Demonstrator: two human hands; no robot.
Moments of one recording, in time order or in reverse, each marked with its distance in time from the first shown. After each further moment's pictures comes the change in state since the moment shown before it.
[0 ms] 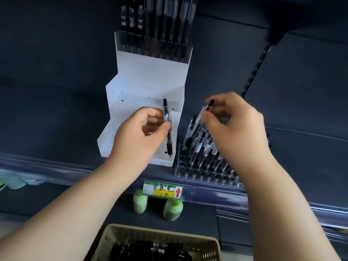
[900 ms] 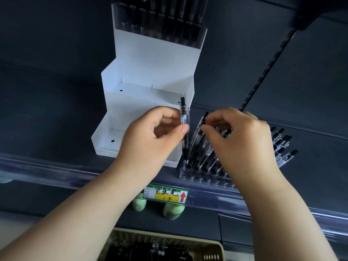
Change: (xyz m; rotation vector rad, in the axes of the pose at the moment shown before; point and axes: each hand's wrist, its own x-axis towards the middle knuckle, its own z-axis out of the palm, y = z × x) left_hand 0.007 -0.014 0.010 -0.129 -0.067 -0.030; right_hand -0.001 0.017 0.028 -0.270 -0.002 -0.151
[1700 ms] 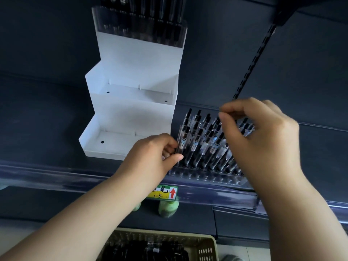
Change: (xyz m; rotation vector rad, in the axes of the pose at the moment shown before) left_hand -0.011 -0.033 0.018 0.635 -0.196 0.140; right_hand -0.010 0.019 -0.040 -0.019 0.214 -0.163
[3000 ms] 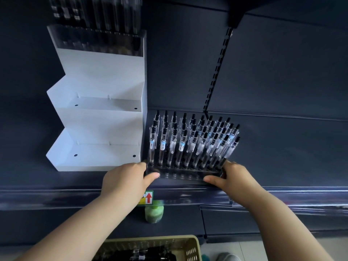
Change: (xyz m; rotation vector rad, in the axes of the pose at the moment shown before) left_hand -0.006 0.000 0.039 0.745 -0.309 -0.185; right_hand -0.080 0.121 0.004 -0.146 -0.817 0.614
